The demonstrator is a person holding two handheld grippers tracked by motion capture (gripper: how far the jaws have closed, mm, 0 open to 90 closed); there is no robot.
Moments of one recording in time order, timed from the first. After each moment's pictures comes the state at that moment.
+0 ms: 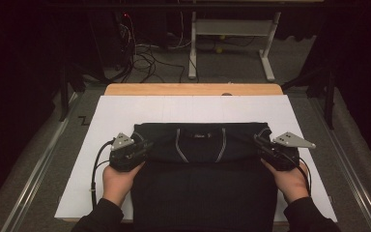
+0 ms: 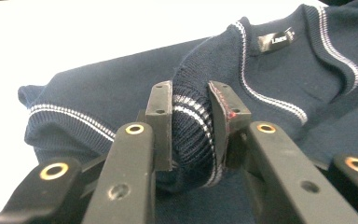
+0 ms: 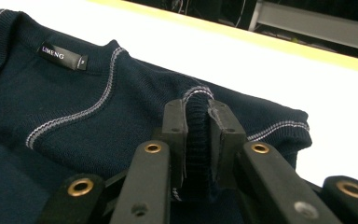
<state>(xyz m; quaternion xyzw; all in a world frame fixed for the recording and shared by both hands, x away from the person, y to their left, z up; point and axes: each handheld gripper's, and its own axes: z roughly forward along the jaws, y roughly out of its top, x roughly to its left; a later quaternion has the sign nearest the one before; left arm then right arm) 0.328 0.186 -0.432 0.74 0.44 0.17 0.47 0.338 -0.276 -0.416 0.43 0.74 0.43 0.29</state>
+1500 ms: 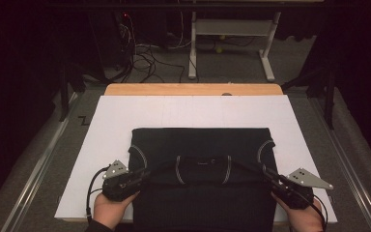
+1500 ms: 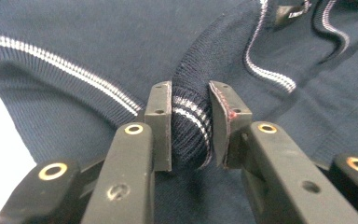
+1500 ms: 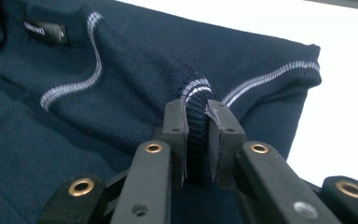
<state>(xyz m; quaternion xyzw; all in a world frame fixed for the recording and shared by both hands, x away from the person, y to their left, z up) 0.272 0.197 -0.466 0.78 0.43 0.10 0.44 0.259 -0.302 -0.455 0.43 0.75 0.42 0.26</state>
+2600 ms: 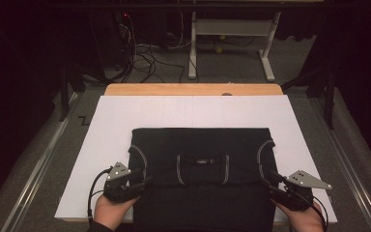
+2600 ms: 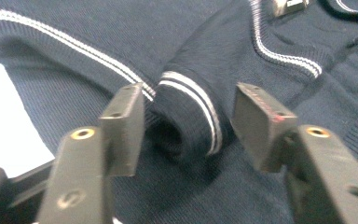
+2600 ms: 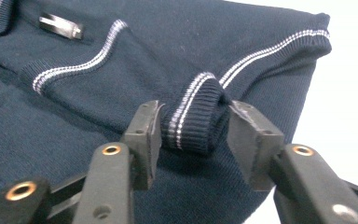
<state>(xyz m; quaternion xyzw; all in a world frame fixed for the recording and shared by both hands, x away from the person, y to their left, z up) 0.270 0.194 -0.468 0.78 0.45 0.12 0.43 0.259 -0.305 -0.463 0.45 0.75 0.42 0.24</state>
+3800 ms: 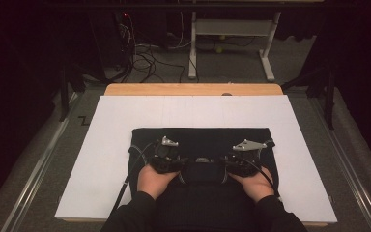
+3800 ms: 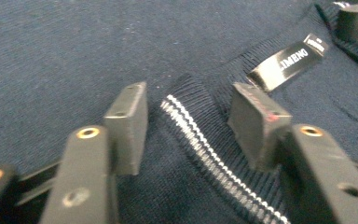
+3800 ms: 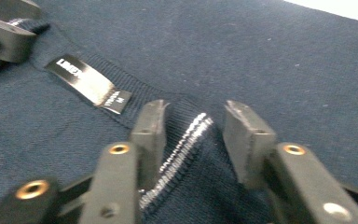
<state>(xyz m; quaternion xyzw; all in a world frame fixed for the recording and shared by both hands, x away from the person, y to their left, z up) 0.359 0.082 -0.464 0.82 0.45 0.06 0.34 0.352 -0.195 -0.465 0.44 0.81 0.36 0.17</state>
